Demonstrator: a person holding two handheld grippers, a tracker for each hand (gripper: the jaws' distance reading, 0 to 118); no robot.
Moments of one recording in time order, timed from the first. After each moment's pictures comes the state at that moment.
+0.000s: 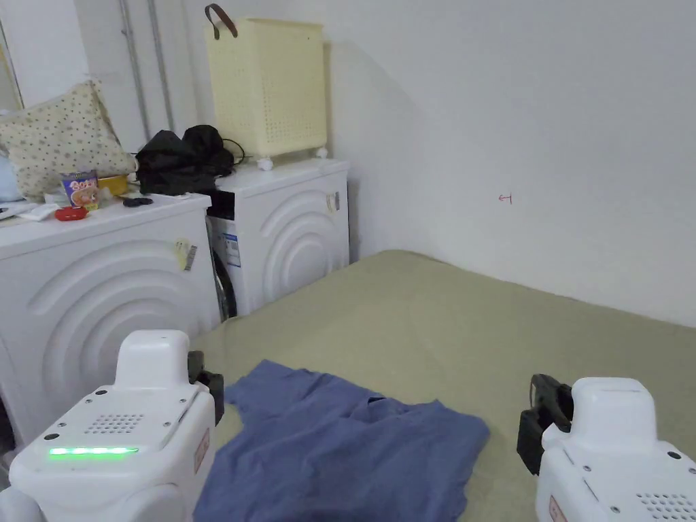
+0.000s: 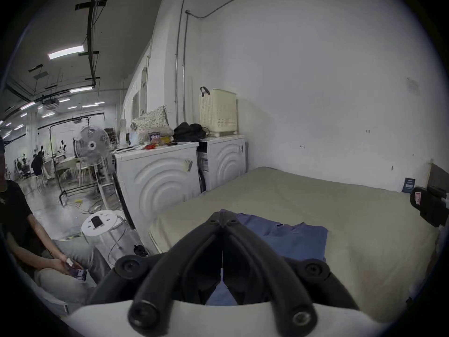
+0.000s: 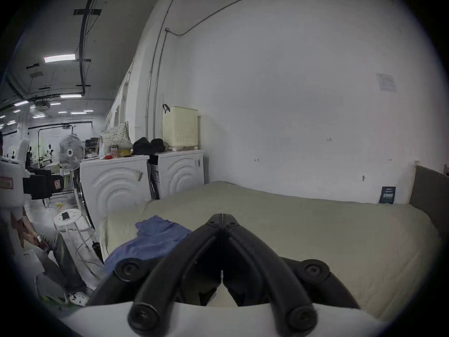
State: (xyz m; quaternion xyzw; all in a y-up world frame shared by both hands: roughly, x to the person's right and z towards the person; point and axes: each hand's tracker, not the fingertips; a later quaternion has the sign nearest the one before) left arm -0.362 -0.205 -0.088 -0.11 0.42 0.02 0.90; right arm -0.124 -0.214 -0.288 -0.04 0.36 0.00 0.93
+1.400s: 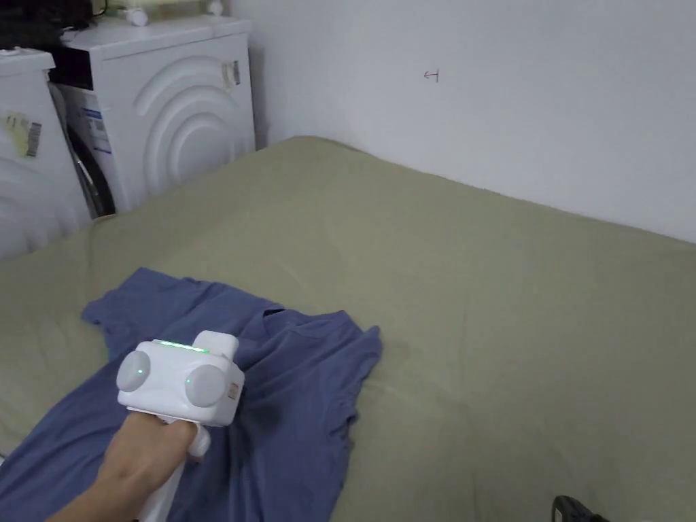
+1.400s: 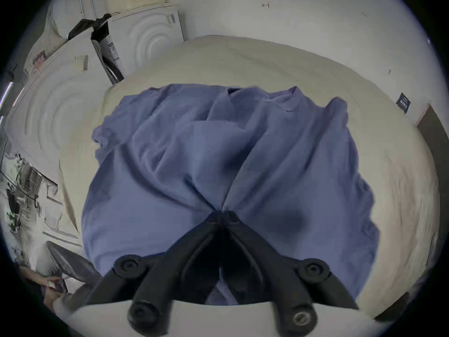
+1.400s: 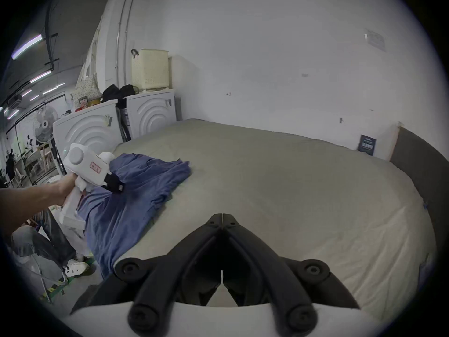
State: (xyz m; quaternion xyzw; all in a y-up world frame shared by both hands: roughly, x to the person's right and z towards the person) left arm -0.451 -0.404 -0.327 -0.49 0.24 0.10 0.84; right arm -0.022 -0.312 -0.308 -0.22 0.28 0.05 0.93
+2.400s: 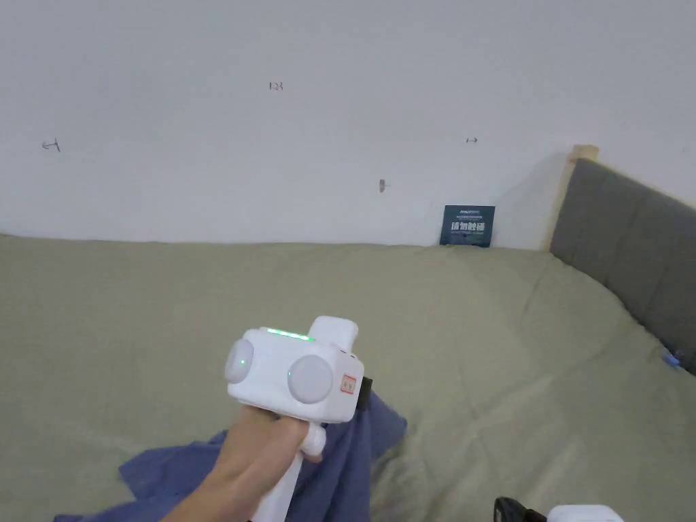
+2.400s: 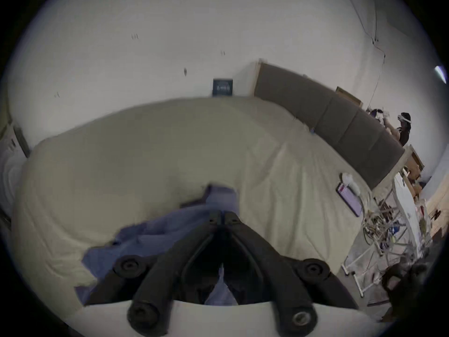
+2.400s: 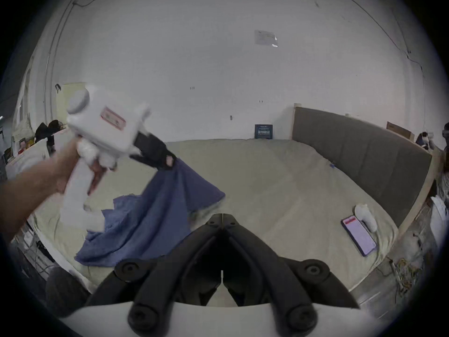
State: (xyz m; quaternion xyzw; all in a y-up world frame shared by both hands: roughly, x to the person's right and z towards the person) left arm 0.037 -0.292 -0.452 -0.40 -0.20 -0.01 0.90; right arm 0.228 -0.284 -0.237 -0.20 0.03 -0.01 0.98
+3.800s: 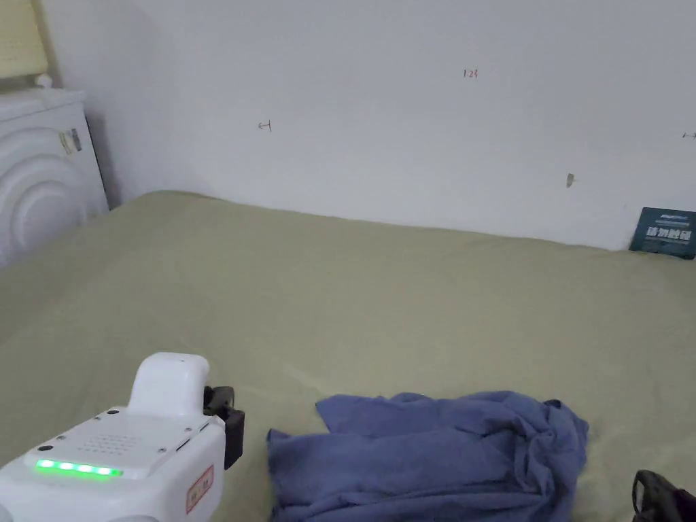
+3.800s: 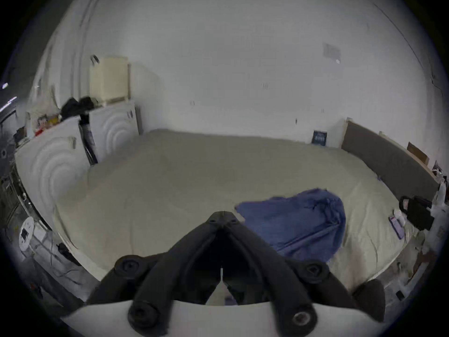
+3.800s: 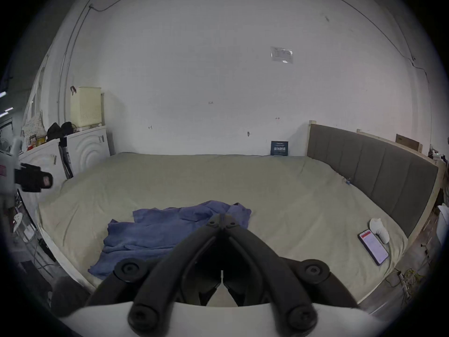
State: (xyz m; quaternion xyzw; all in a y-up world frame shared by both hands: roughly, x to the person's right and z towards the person) left arm -0.204 -0.260 -0.203 -0.26 0.10 0.04 0.96; right arm 0.160 -0.274 -0.232 -0.14 0.07 0.00 0.99
